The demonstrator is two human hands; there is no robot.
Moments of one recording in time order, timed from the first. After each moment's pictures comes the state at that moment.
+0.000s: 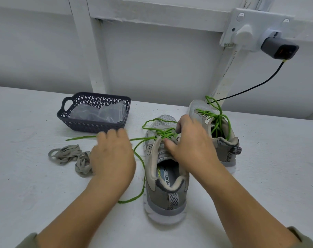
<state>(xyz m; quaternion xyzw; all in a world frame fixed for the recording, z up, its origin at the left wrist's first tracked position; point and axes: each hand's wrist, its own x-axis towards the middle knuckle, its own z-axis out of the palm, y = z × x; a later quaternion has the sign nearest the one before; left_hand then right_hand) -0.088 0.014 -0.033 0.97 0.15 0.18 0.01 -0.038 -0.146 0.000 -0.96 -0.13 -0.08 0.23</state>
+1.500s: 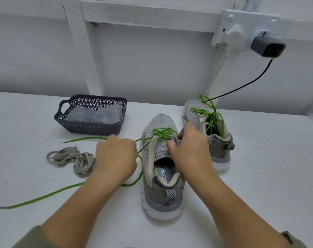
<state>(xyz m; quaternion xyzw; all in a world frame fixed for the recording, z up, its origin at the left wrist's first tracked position) -0.082 0.008 -0.021 0.99 0.12 0.01 0.03 -0.049 -0.150 -0.017 -0.93 -0.06 -0.14 0.32</state>
